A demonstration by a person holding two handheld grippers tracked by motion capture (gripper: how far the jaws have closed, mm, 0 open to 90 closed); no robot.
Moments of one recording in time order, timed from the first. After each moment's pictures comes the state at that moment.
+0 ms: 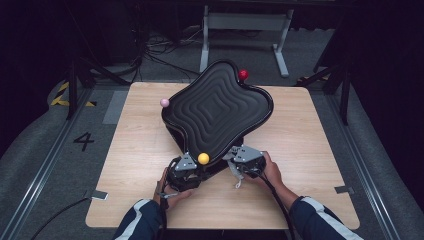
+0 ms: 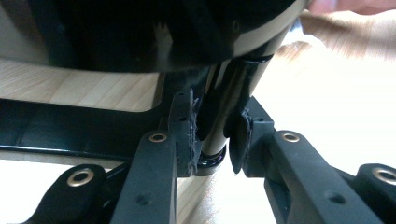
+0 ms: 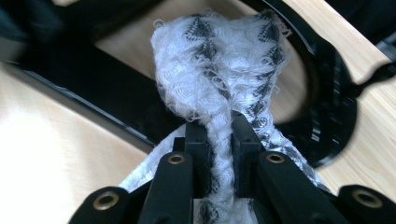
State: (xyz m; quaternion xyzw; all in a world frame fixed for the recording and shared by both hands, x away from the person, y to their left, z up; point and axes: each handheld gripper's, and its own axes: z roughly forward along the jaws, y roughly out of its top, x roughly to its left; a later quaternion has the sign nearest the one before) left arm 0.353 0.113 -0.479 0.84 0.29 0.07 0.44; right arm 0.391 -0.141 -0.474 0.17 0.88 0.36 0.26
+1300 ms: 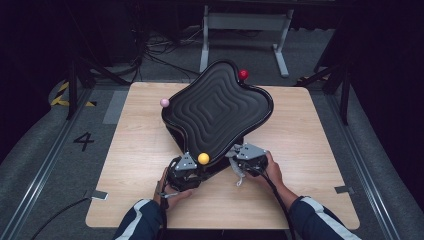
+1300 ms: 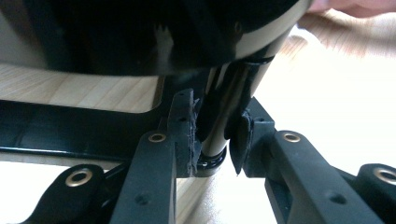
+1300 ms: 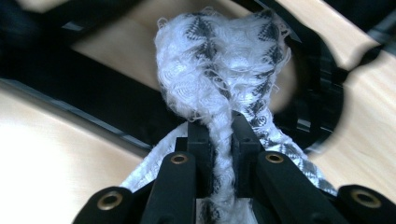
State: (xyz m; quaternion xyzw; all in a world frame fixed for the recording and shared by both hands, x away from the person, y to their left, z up) left arm 0.353 0.112 -0.479 0.84 0.30 0.07 0.44; right arm 0.394 -0.146 -0.477 0.21 0.86 0.38 0.26
